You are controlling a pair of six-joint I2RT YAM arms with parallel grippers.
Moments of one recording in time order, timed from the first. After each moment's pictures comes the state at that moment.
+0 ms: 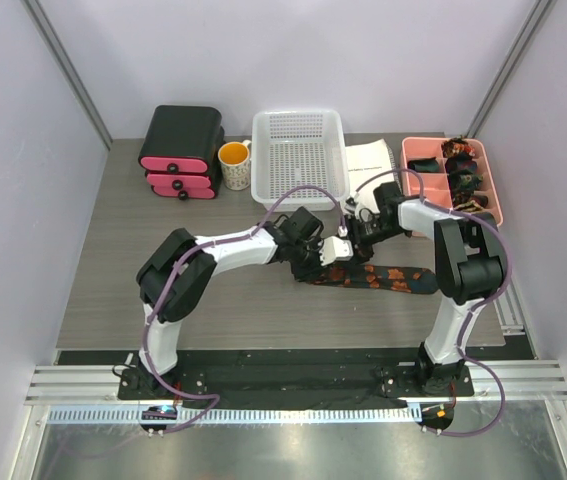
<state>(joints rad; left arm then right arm) -0.83 1.97 1.30 -0.34 0.34 0.55 0.18 1.87 1.15 -0.64 -0.92 0.14</state>
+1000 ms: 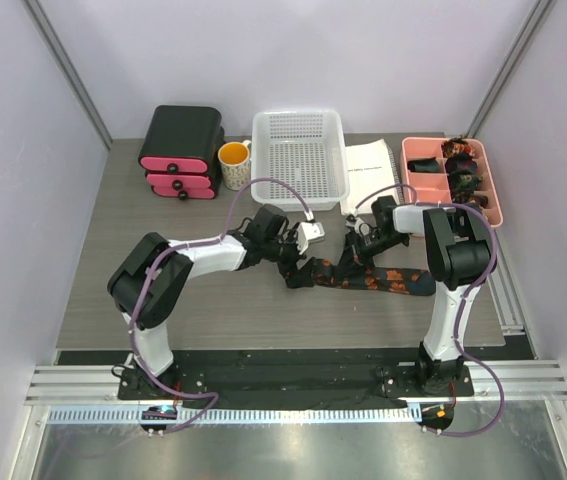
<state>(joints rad) -0.69 1.83 1.03 0.00 0.61 0.31 0.17 2.01 1.11 -0.64 -0.90 0.16</state>
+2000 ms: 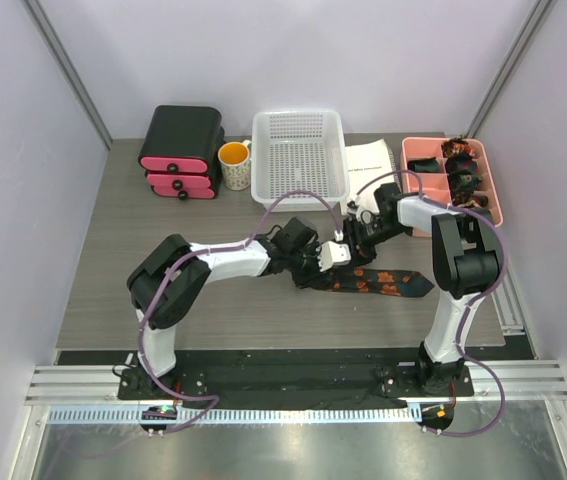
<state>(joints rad) -0.86 1.90 1.14 -0.12 0.38 0.48 0.16 1.92 1.19 -0.73 -0.89 0.12</state>
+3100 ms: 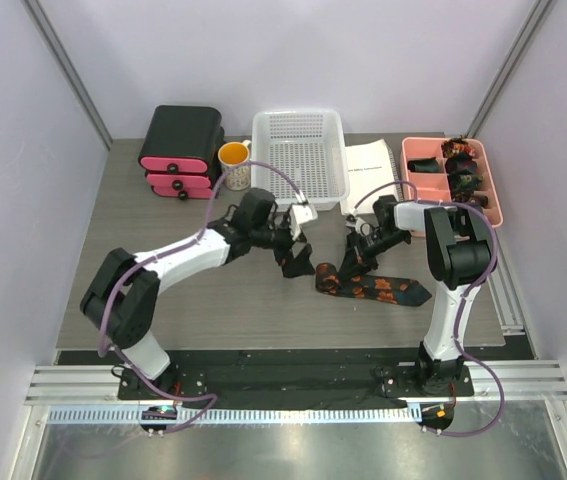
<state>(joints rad) -0.70 1.67 1.07 -0.09 0.64 0.31 0.16 2.02 1.15 -0.75 -0.87 0.02</state>
